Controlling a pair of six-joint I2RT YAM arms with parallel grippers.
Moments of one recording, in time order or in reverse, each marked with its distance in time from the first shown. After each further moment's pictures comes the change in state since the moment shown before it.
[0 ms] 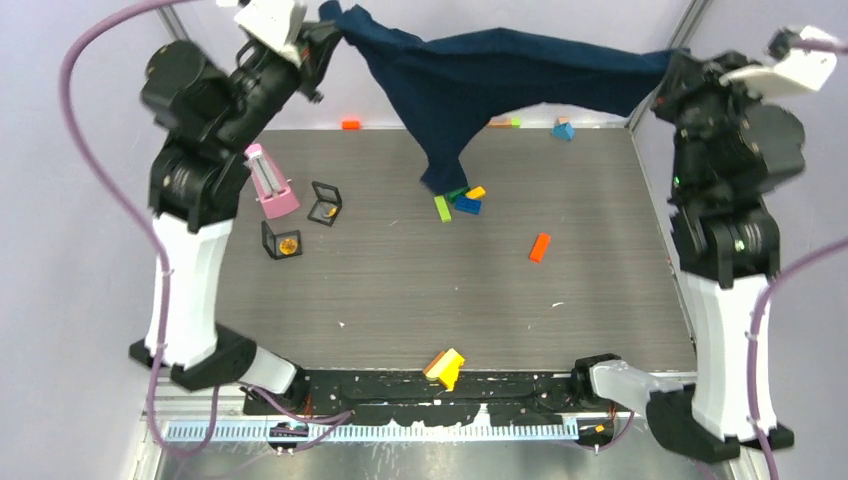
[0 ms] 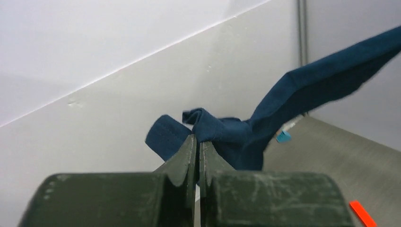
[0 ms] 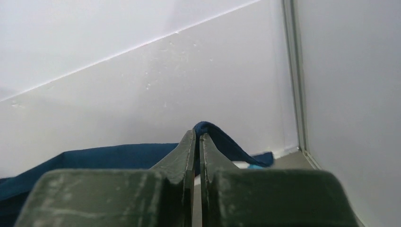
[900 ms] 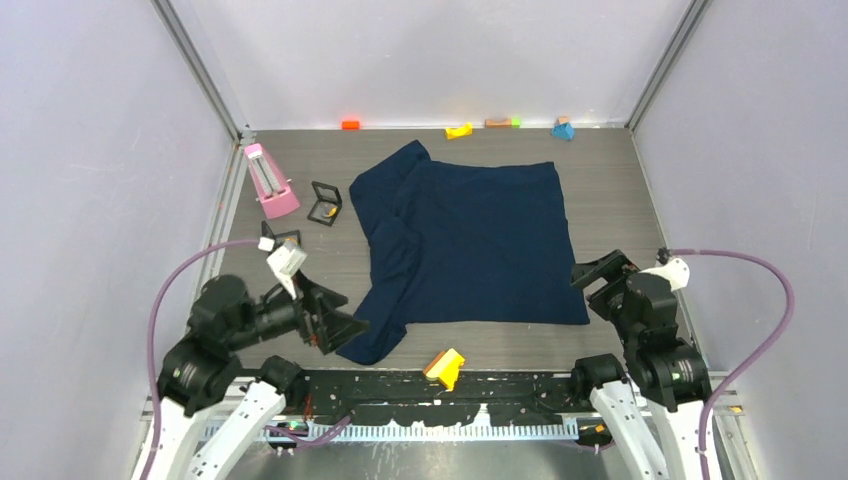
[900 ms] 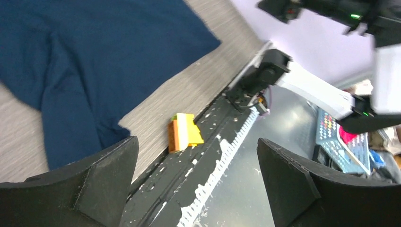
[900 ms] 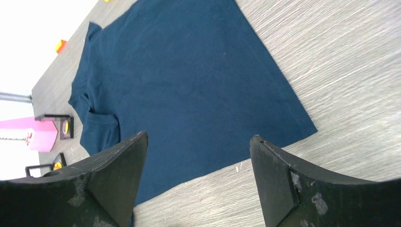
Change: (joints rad) left arm 0.000 -1.216 -1.537 -0.213 0.430 -0.678; right arm 0.000 -0.879 -1.144 -0.529 -0.144 0.565
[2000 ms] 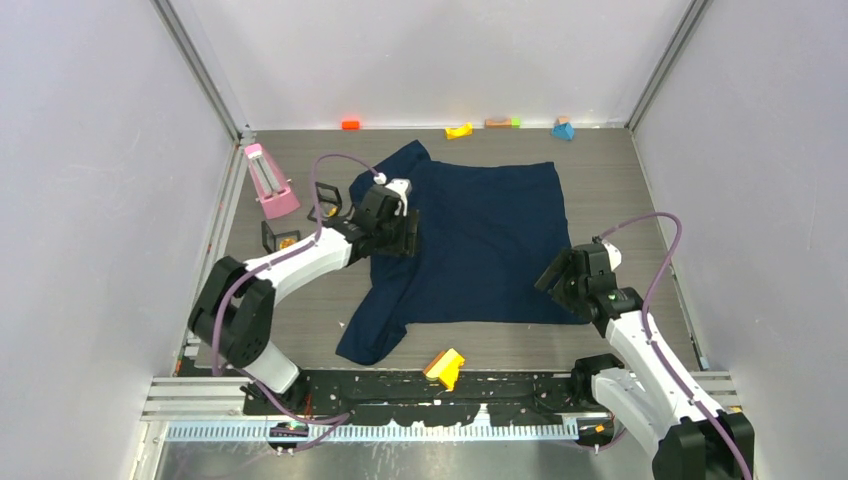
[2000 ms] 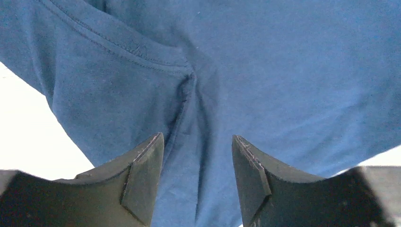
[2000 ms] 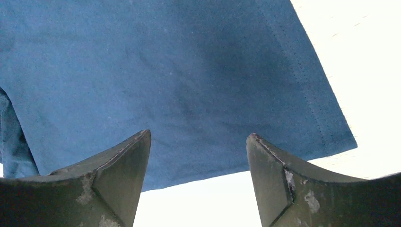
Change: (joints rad) left arm -0.161 1.207 0.148 0.528 -0.599 0.032; right arm 0.000 0.507 -0.291 0.395 -0.155 -0.043
